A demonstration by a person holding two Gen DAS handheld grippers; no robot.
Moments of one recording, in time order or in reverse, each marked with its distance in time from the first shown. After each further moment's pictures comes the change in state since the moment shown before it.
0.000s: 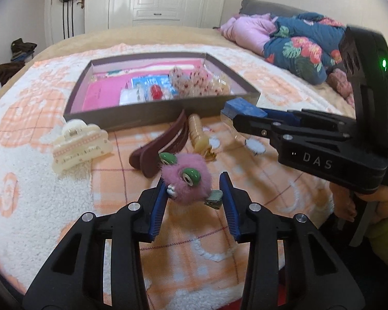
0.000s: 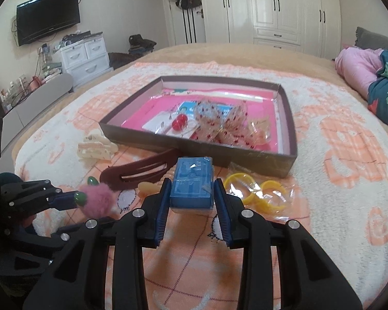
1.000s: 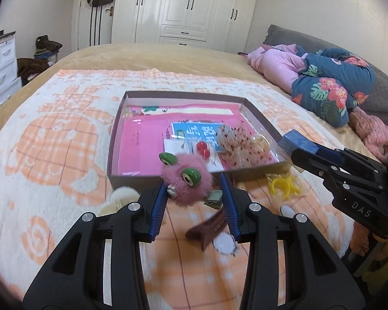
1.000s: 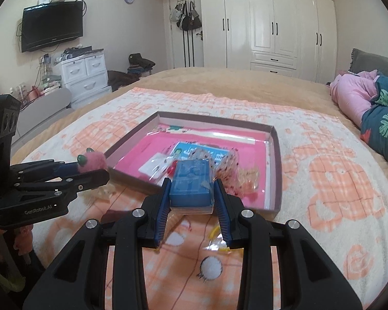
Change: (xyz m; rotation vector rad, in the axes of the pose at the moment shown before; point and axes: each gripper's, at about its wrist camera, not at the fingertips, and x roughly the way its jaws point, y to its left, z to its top) left arm -0.004 0.052 0.063 -0.108 -0.112 0.085; right arm -0.015 0.000 0.043 -0.036 -0.121 -0.040
